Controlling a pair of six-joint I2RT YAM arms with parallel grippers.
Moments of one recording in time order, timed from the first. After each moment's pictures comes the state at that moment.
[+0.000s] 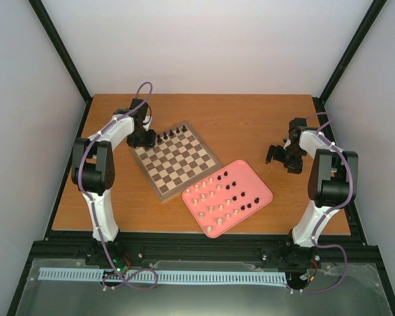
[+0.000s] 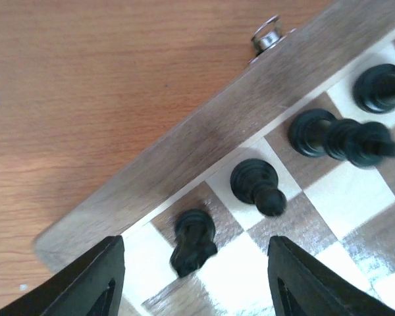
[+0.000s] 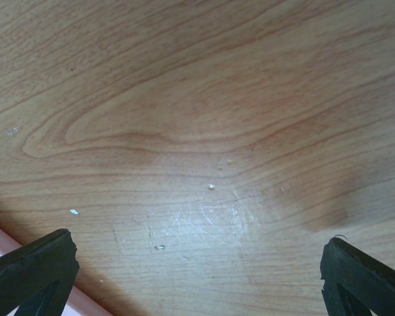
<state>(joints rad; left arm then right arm) -0.16 2.02 1.56 -0.84 -0.02 -0.10 -0.09 1.84 1.23 -0.84 -0.19 0.25</state>
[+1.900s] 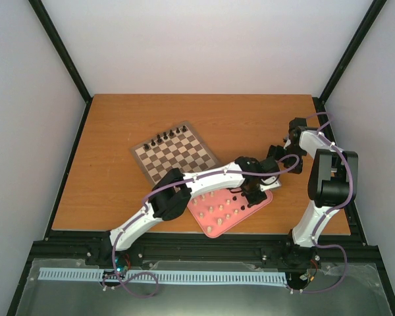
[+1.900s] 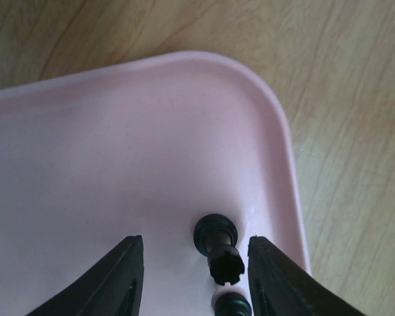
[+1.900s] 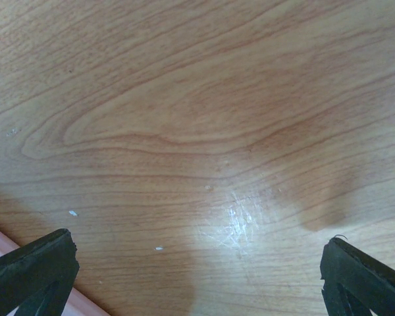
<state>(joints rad) -1.14 2.47 2.19 -0.98 0.11 0.02 -0.09 1.84 1.23 -0.84 -0.19 0.25</state>
